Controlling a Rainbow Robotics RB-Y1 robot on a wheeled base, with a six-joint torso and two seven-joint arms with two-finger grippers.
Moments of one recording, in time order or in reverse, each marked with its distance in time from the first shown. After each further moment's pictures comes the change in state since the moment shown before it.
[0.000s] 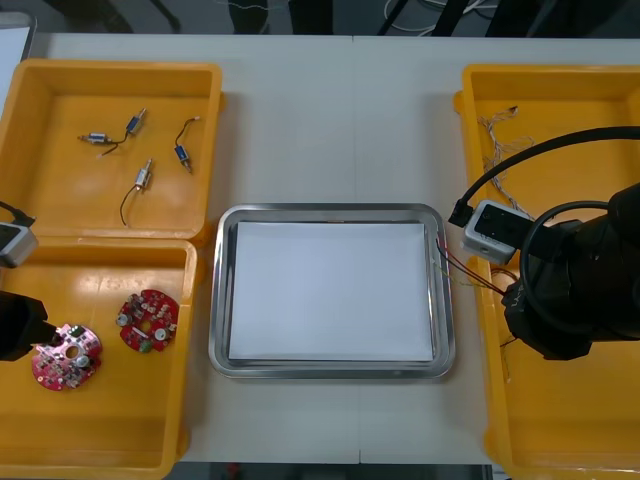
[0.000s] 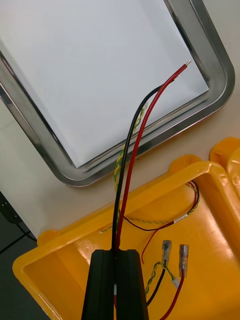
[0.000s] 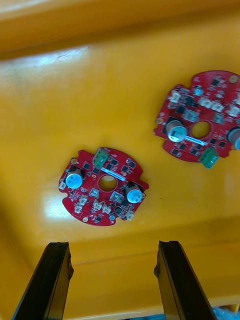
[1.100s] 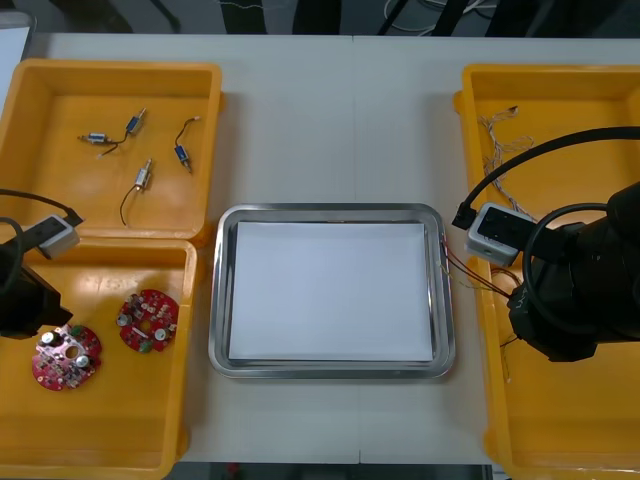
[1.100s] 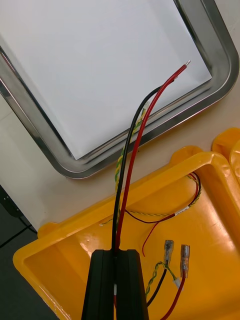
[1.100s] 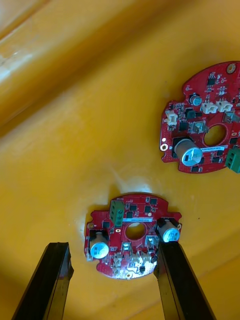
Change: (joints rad) right arm 0.000 0.000 0.000 0.010 -0.009 0.025 0.000; left arm -0.216 0.035 -0.236 0.311 0.082 -0.154 -0.513
